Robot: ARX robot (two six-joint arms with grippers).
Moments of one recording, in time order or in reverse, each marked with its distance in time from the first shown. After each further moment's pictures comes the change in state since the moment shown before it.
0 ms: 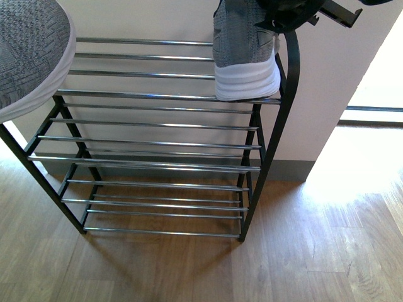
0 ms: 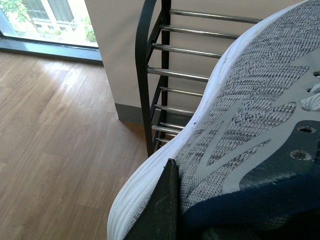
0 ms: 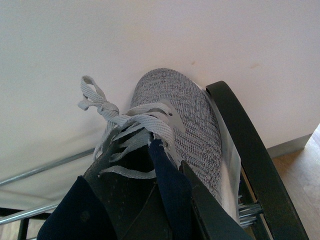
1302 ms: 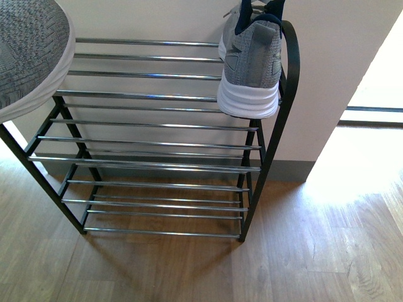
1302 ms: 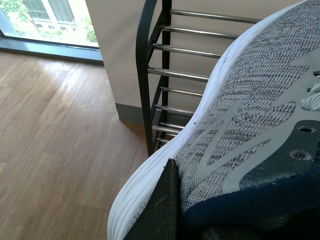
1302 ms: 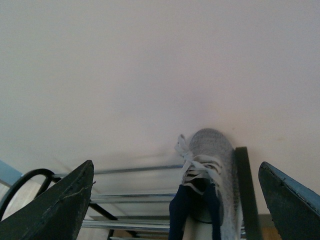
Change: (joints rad) left arm 0.000 0.000 0.000 0.000 0.000 0.000; right arm -0.077 -0.515 -0.371 0.203 -0.310 -0.242
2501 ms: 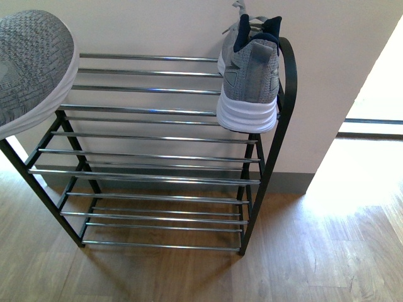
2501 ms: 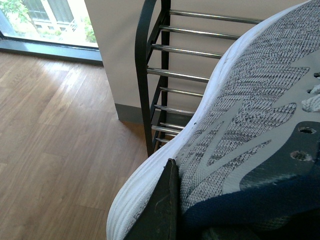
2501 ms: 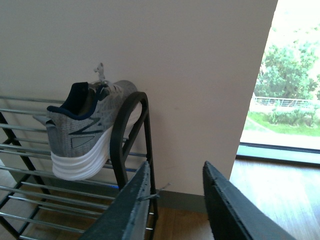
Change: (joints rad) left arm 0.000 0.000 0.000 0.000 0.000 0.000; right arm -0.378 -0.726 -0.780 0.103 -0.295 -0.377
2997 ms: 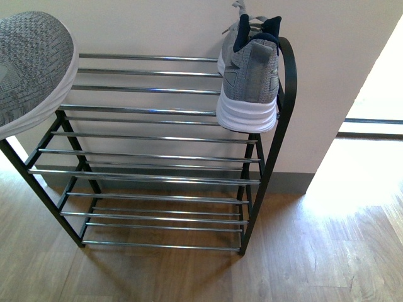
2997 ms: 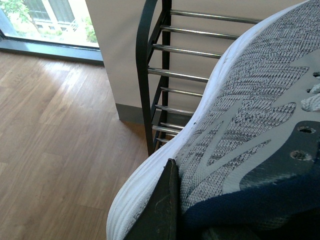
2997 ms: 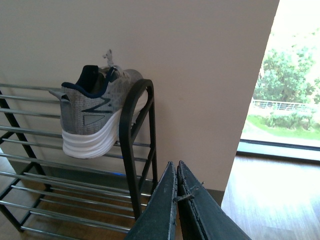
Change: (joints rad) left arm 0.000 0.000 0.000 0.000 0.000 0.000; right arm 0.112 -0.211 -0.121 -0.087 0.112 -0.011
